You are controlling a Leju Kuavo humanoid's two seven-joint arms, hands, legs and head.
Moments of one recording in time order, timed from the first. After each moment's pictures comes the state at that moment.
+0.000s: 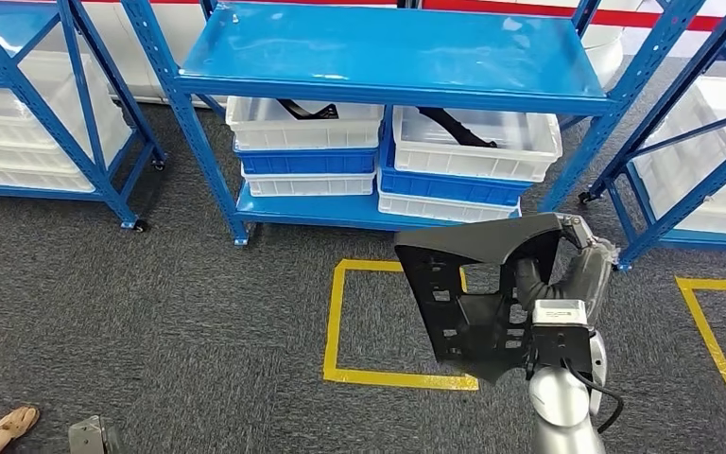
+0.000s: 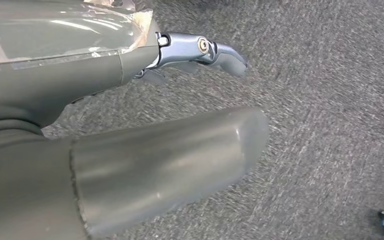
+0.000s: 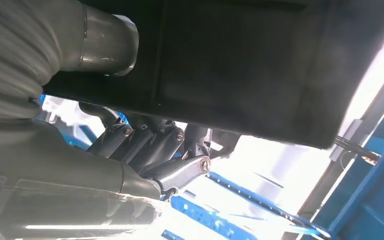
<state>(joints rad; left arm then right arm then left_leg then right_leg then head) -0.19 -0.14 0.64 -0.25 -0.34 0.26 -0.63 -0.02 0.07 0.00 -1.49 0.43 -0.34 -0.54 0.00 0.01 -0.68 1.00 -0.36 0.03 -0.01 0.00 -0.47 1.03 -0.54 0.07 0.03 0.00</state>
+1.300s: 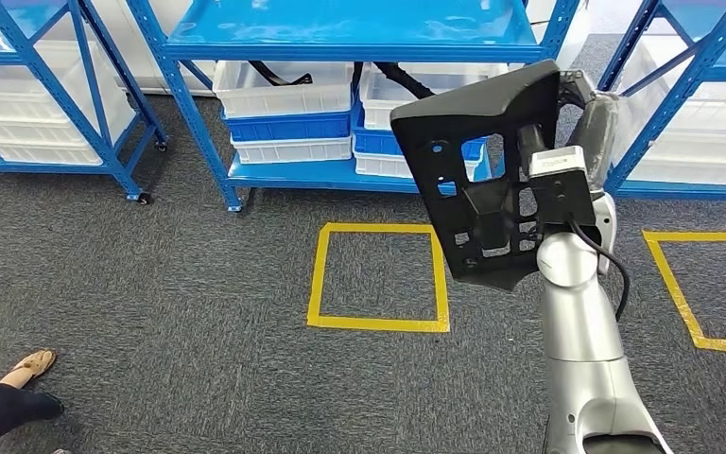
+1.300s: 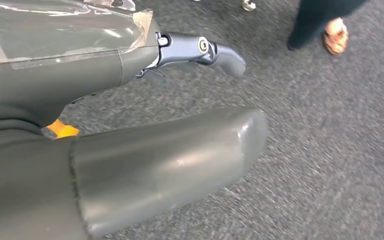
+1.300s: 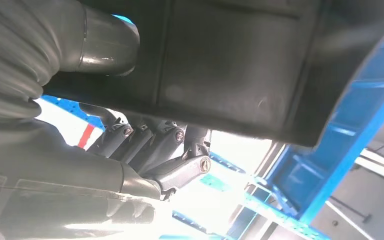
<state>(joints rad) -0.15 -0.11 0.74 -0.25 -0.25 0.26 -0.70 -0.55 -0.06 0.06 -1.17 0.43 -0.29 -0.49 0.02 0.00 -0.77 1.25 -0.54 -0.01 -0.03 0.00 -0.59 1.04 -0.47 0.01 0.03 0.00</state>
